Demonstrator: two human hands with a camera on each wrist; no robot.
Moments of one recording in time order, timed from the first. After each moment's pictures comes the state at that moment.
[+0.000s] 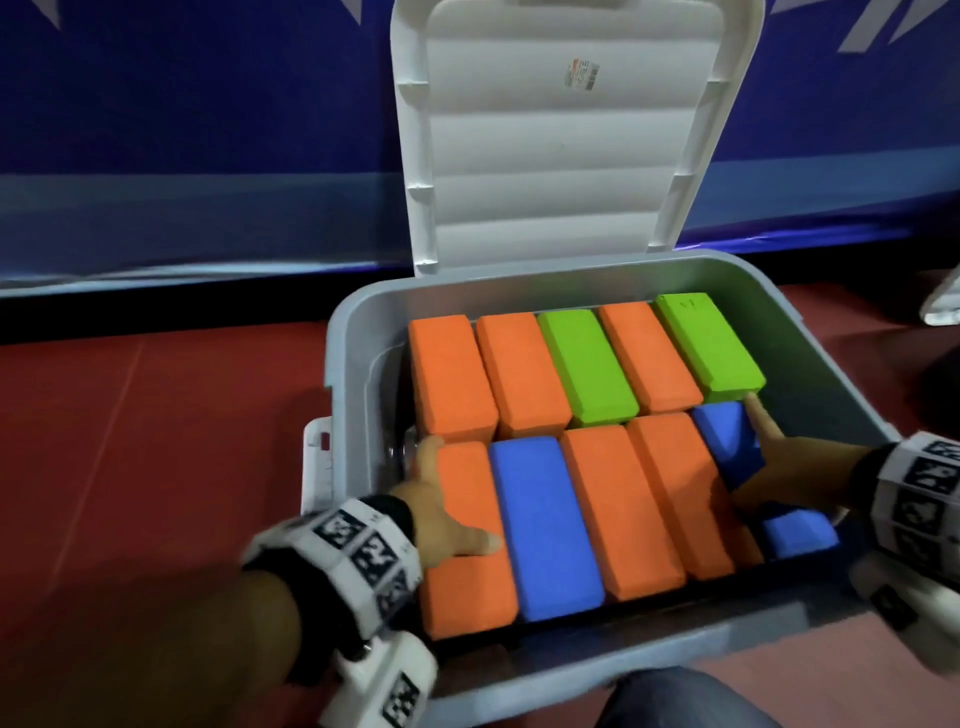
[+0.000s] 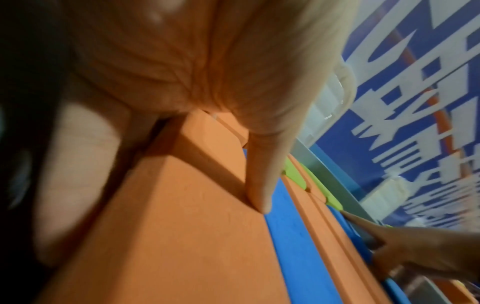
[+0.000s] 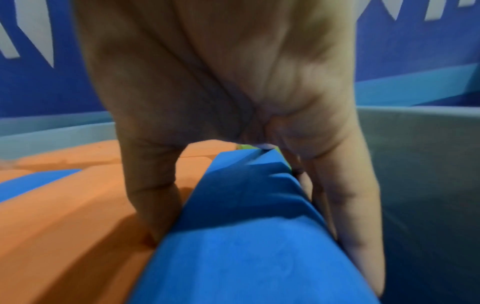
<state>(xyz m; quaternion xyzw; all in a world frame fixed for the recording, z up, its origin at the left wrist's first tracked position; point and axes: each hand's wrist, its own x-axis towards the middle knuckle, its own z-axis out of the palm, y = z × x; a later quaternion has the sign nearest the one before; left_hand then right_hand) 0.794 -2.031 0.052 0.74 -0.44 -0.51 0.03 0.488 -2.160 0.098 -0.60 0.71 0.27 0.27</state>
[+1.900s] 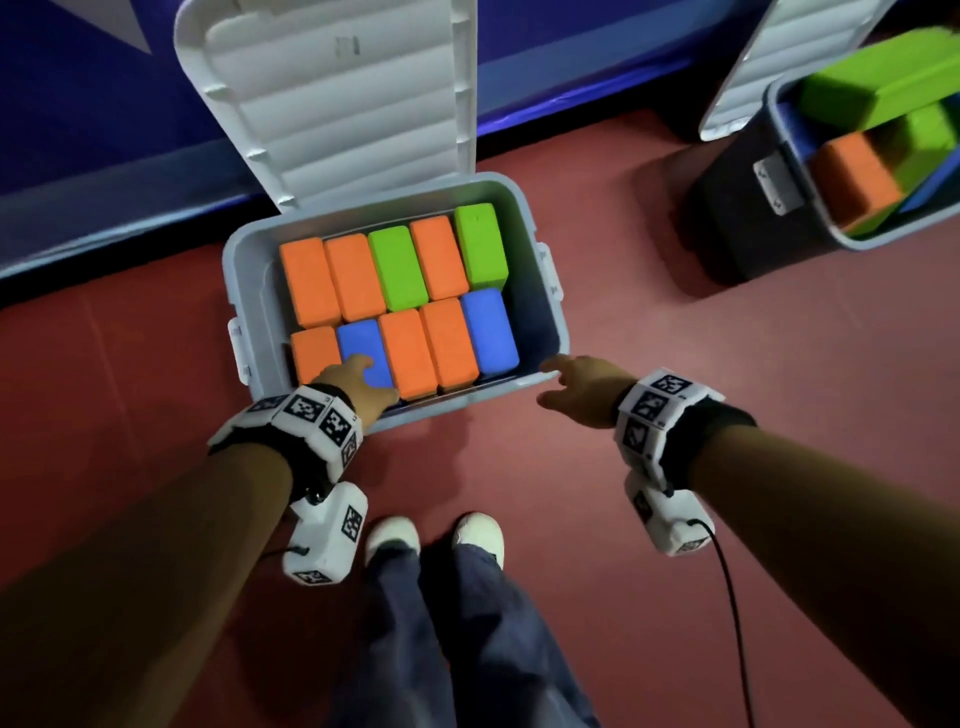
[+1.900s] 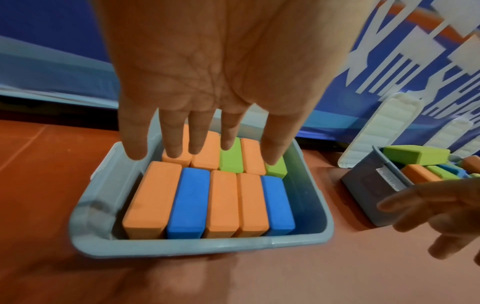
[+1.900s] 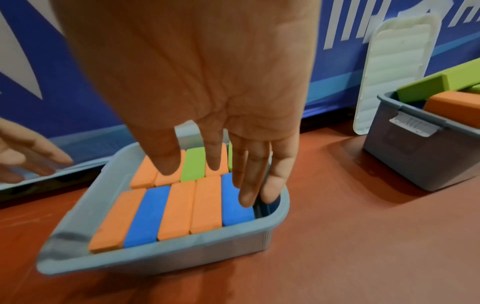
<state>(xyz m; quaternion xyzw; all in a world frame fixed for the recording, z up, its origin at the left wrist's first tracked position) 0.683 -2.011 0.331 0.76 -0.44 -0.47 -0.11 0.433 -2.042 0.350 -0.63 0.62 0.25 0.40</state>
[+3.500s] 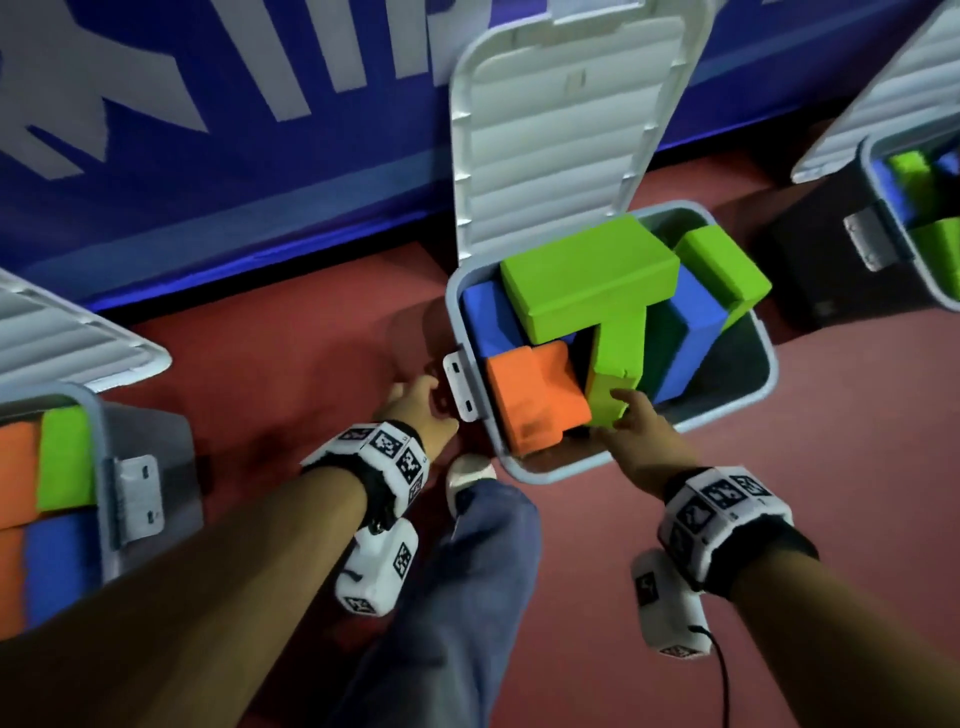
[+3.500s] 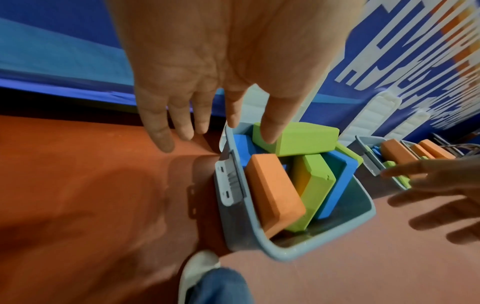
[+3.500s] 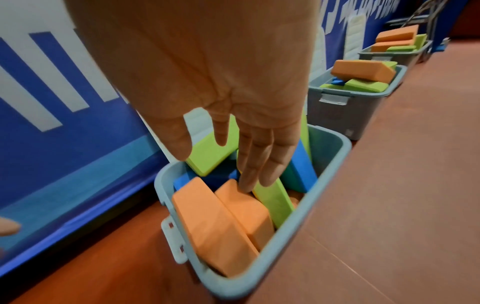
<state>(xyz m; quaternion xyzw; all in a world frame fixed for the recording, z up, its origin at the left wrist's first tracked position) 0.030 -2.421 0.294 0.77 -0.43 -0.47 -0.03 -0.207 -2.430 0.330 -0.48 0.76 0.07 0.43</state>
